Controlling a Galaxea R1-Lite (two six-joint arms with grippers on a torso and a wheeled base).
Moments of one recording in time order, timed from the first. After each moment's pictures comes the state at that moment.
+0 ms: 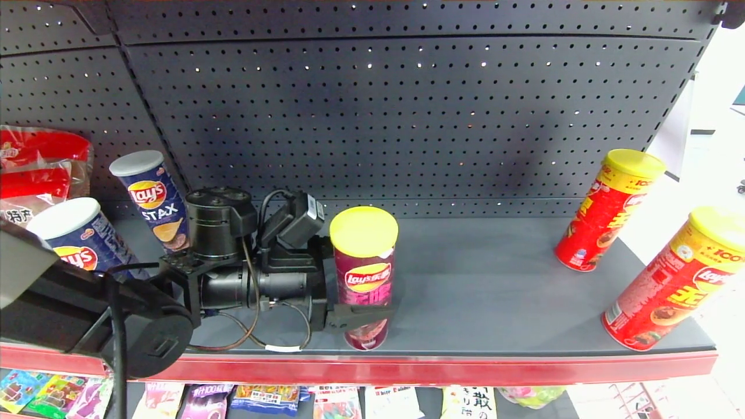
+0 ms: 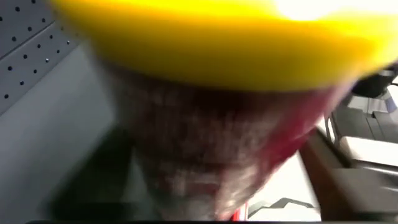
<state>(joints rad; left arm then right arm) -0.51 1.87 -0.71 -0.92 -0.83 0.19 -0.01 0.00 -0.02 -0.01 0.08 -0.05</state>
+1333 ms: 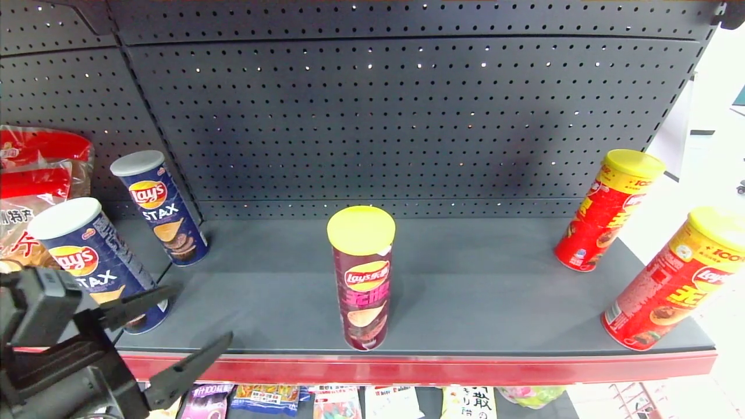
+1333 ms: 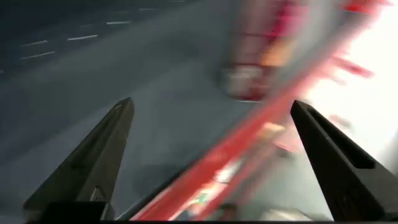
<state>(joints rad) -0.23 1.15 -0.08 -0.92 -0.35 0.10 0.00 0.01 -0.02 -0.01 0.12 -0.06</state>
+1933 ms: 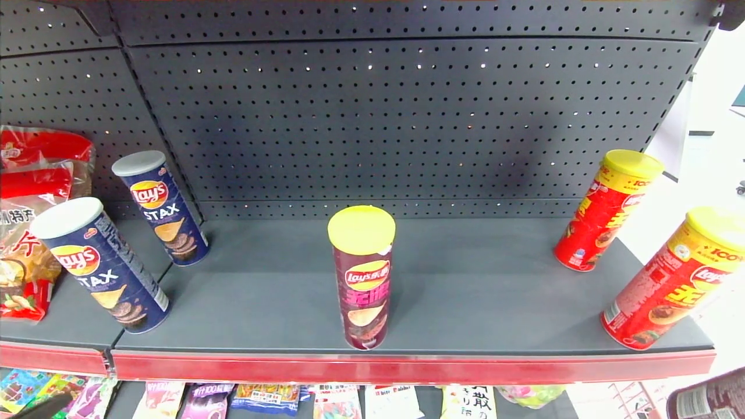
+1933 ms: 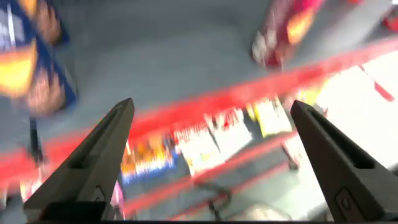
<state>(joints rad) -0.22 0.42 -0.15 -0.05 -0.24 -0.03 0.01 0.39 -0.39 0.01 0.34 -0.16</state>
